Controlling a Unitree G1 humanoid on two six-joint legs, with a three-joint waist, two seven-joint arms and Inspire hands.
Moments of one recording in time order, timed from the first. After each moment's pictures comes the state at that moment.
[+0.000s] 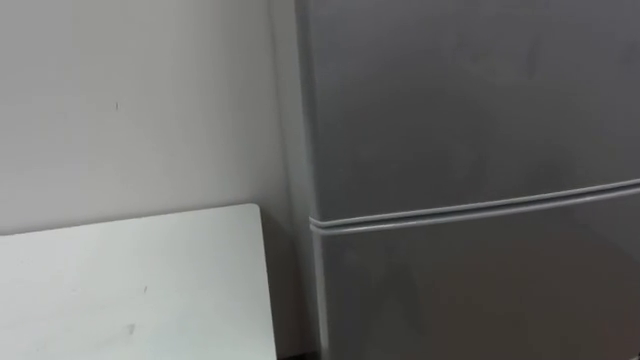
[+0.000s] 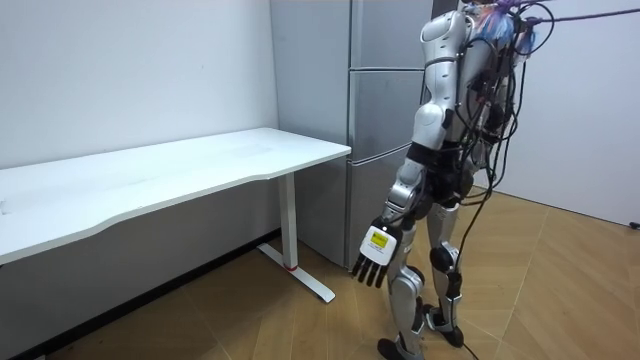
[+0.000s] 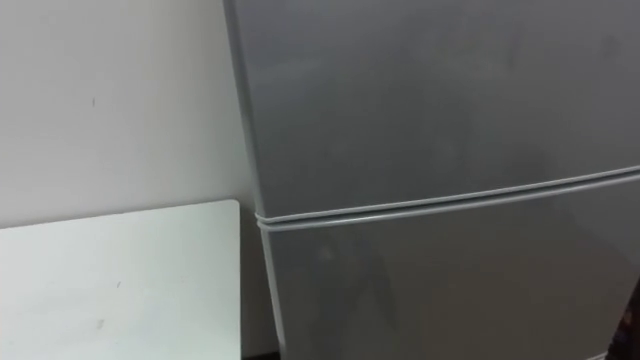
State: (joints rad) left arm 0.33 0.19 0.12 1.11 -0.20 0.02 0.00; right arm 0.23 -0.22 -0.04 1.04 0.22 -0.04 -0.03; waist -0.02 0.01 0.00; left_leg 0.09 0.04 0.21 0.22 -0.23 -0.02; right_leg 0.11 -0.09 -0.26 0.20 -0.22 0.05
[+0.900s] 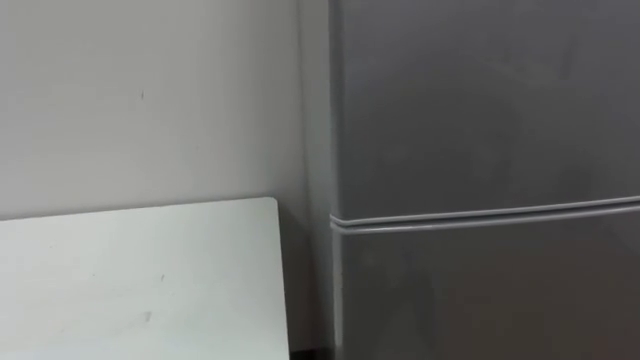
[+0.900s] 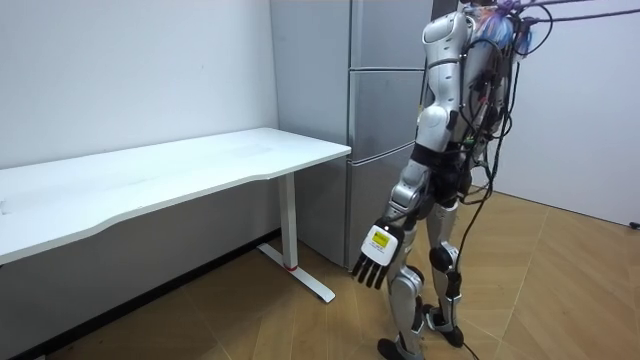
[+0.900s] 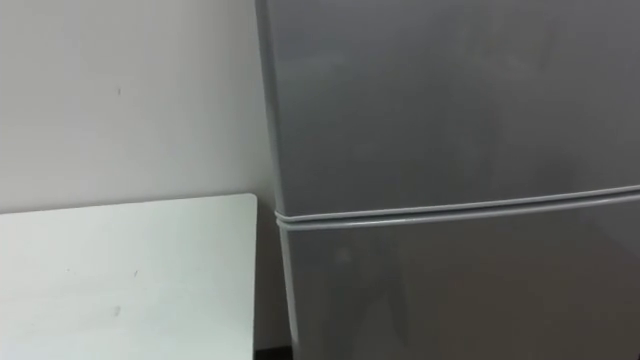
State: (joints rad) left arm 0.33 0.18 0.08 1.08 -0.11 0.02 0.09; right arm 0.20 -0.22 -0.01 1.09 0.20 -0.04 0.00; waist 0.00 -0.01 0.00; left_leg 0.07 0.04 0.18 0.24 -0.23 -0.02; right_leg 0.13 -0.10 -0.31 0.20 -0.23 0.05
